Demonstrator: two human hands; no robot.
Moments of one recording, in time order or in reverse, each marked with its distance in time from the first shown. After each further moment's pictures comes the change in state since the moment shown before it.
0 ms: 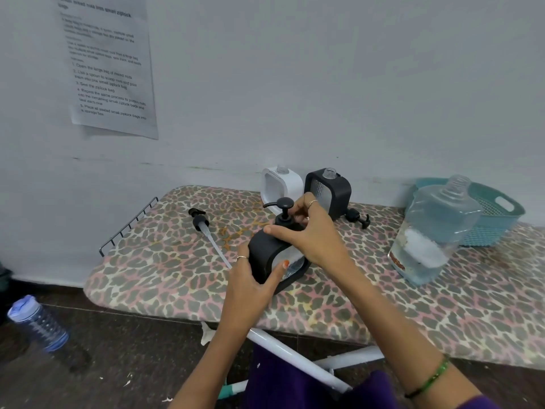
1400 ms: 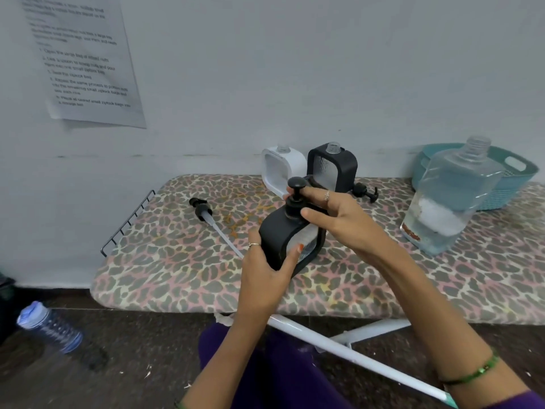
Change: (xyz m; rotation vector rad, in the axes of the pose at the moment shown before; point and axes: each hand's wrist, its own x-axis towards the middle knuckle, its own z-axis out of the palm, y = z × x) left_hand 0.003 -0.006 -0.001 -0.020 -0.047 -0.006; right_hand -0.010 0.011 -0.019 0.216 -0.219 0.048
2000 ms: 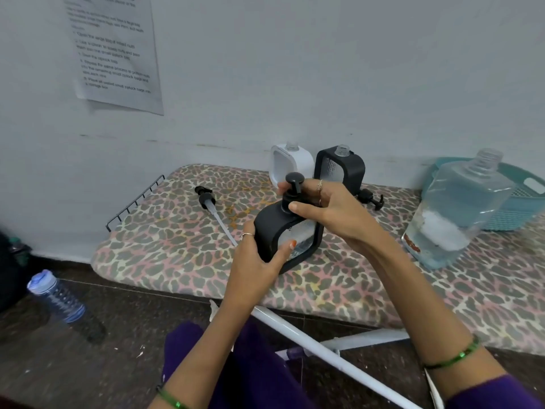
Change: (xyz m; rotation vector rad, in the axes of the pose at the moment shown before) left_hand -0.001 0.002 0.000 0.063 0.039 0.018; right_hand 0.012 -0.009 -0.005 0.014 -0.120 -0.039
